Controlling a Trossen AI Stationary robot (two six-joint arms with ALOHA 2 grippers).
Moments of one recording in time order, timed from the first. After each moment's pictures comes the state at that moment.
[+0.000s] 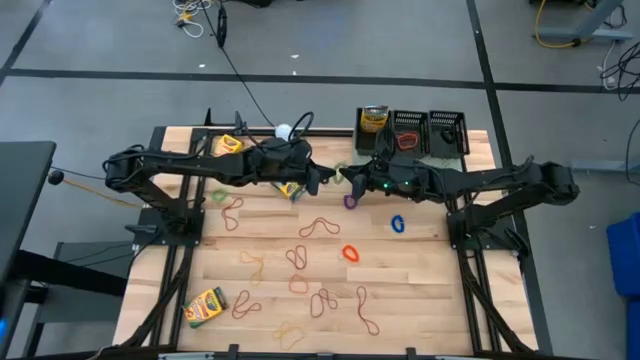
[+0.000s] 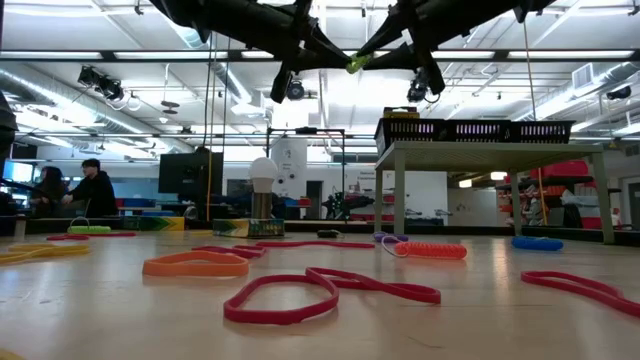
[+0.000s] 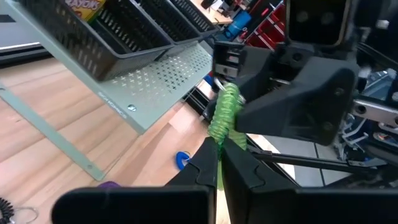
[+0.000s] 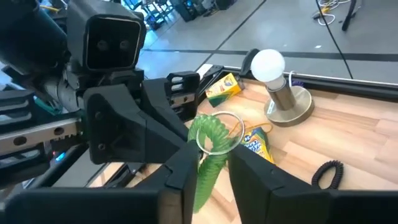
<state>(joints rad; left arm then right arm) 0.16 1.47 1.03 0.20 -0.03 -0.66 -0.06 1.28 0.89 0.11 0.35 0.74</state>
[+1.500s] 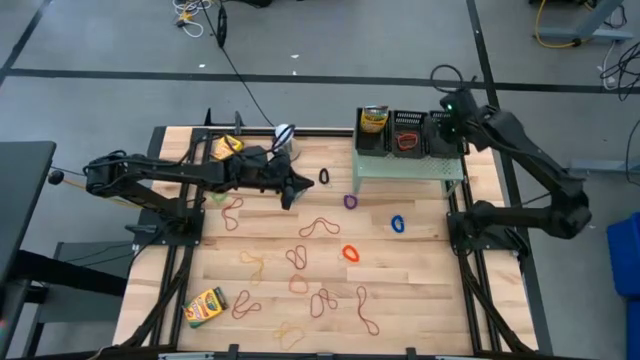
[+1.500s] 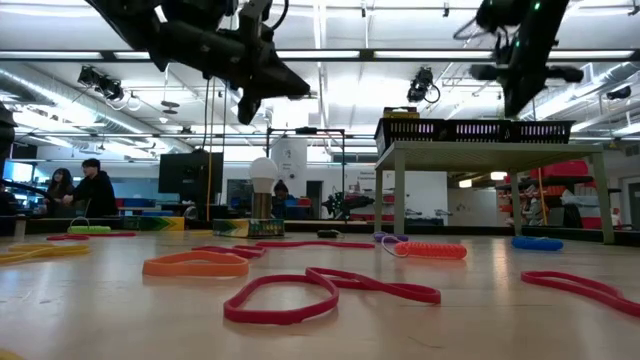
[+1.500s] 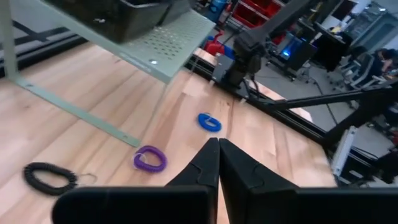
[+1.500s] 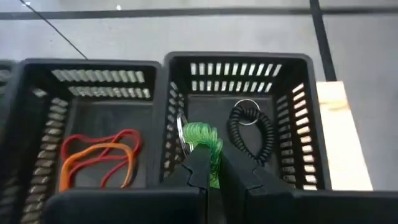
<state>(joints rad) 0.20 1.30 0.72 0.31 0.10 -0.41 -0.89 1.10 1.16 -1.06 0.38 0.59</state>
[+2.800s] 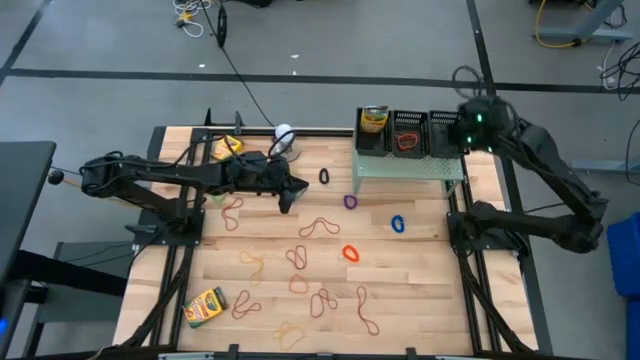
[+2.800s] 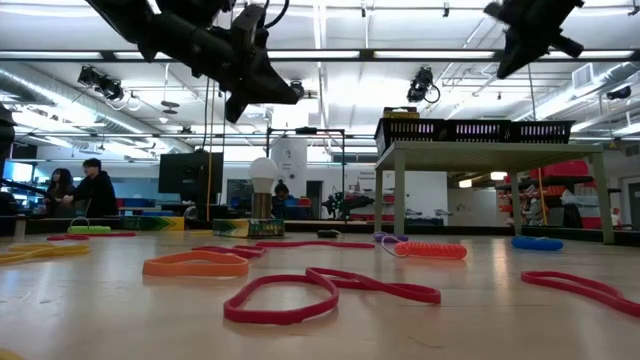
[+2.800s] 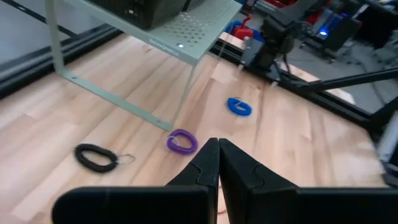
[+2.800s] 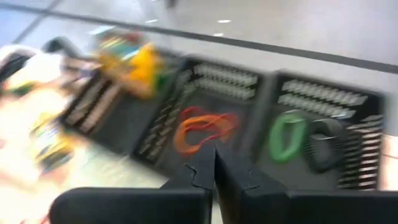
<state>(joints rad) 0.16 1.25 0.72 0.17 -0.05 -0.33 -0.72 0.87 1.20 -1.05 0.21 0.44</state>
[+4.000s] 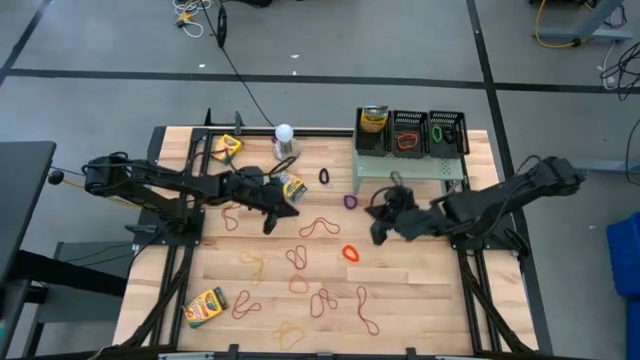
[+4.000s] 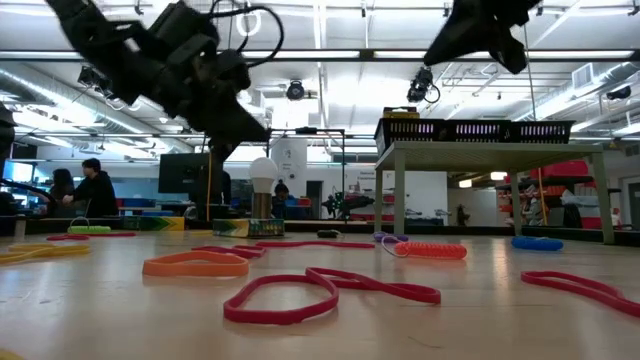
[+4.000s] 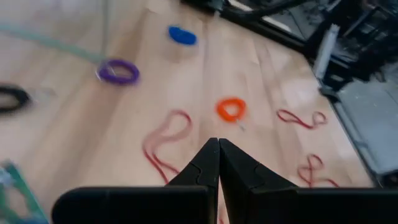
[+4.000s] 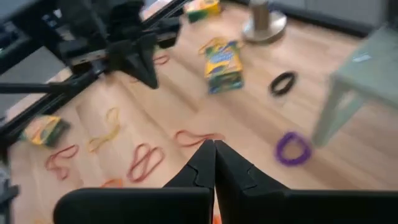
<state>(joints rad) 0.15 1.29 0.46 0.40 0.27 -0.26 0.35 1.23 0.95 -0.46 0.64 0.90</state>
